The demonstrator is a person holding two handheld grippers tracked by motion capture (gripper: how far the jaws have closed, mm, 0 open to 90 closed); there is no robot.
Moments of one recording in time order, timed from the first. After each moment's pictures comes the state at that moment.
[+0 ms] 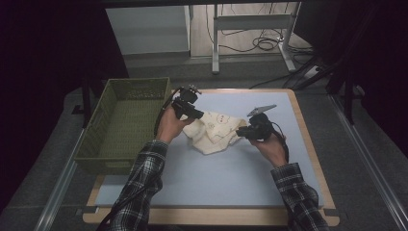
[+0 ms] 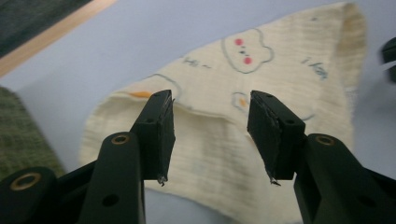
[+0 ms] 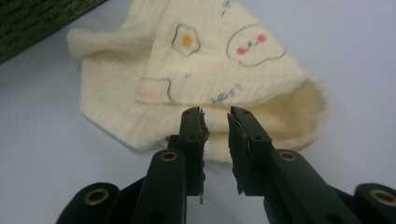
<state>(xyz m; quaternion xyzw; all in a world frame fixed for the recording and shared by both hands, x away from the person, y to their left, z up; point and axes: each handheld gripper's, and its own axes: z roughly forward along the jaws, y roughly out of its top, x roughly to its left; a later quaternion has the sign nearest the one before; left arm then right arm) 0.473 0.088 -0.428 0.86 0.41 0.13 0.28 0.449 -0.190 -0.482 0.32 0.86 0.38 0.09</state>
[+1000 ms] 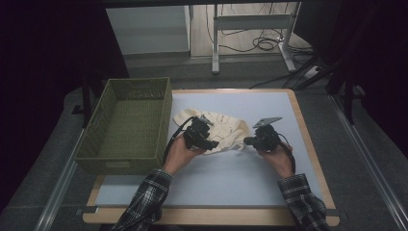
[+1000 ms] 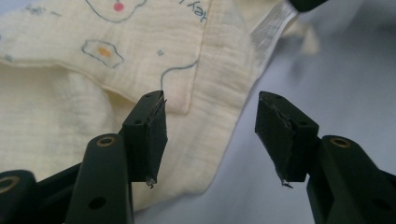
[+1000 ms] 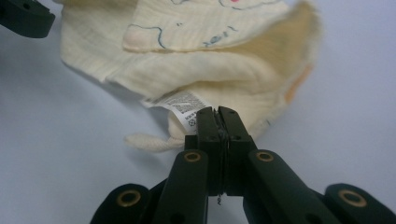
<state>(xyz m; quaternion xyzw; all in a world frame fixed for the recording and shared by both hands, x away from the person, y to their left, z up) 0.405 0.057 -0.482 0.87 0.35 0.07 0.33 0.422 -0.218 -0.496 0.33 0.87 0.35 0.12</state>
